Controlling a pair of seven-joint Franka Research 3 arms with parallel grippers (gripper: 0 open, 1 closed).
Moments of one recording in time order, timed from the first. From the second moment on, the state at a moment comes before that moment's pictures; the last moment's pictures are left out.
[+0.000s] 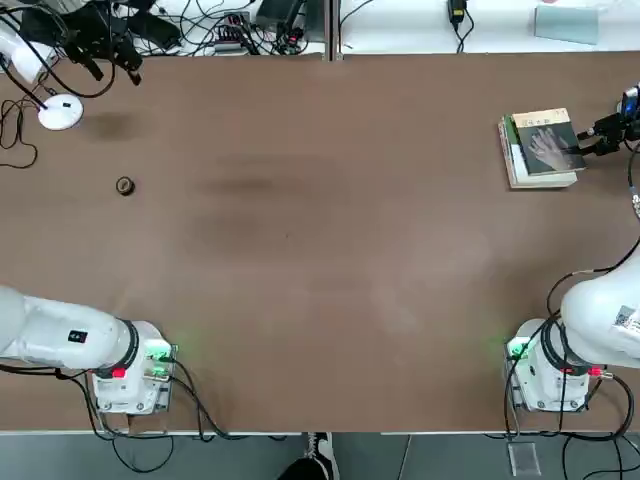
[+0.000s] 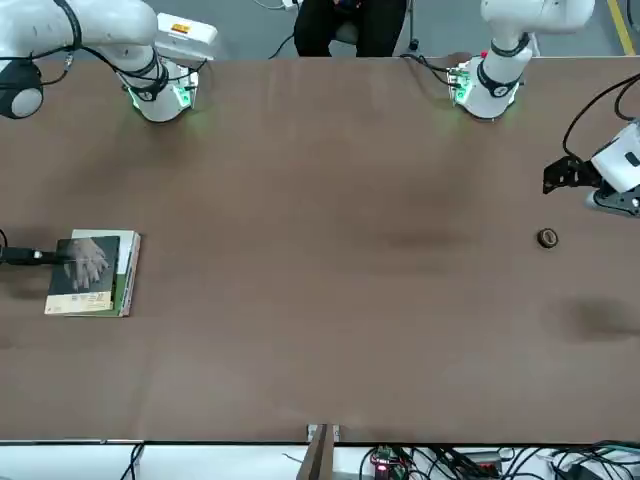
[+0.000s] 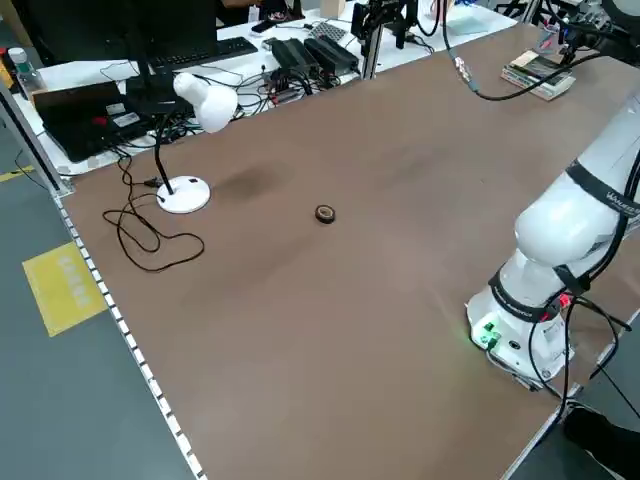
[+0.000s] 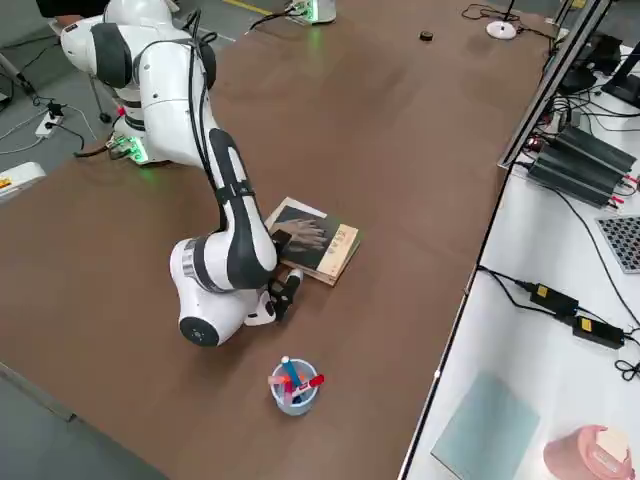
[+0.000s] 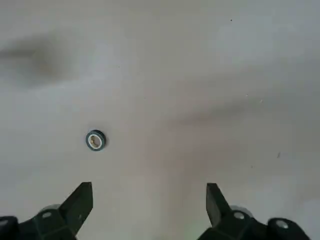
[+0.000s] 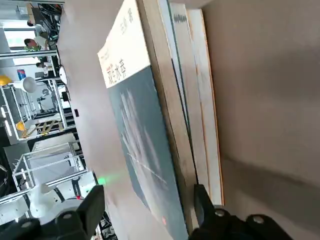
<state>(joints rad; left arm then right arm) -0.18 -0.03 0.08 -1.79 -0.04 1.69 0.12 -0.39 1.01 -0.39 -1.24 0.96 1.25 -0.87</state>
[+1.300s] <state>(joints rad) -0.18 -0.03 0.08 -1.79 -0.04 1.69 0.12 -0.41 0.99 -0.41 -1.24 0.94 1.25 -0.87</state>
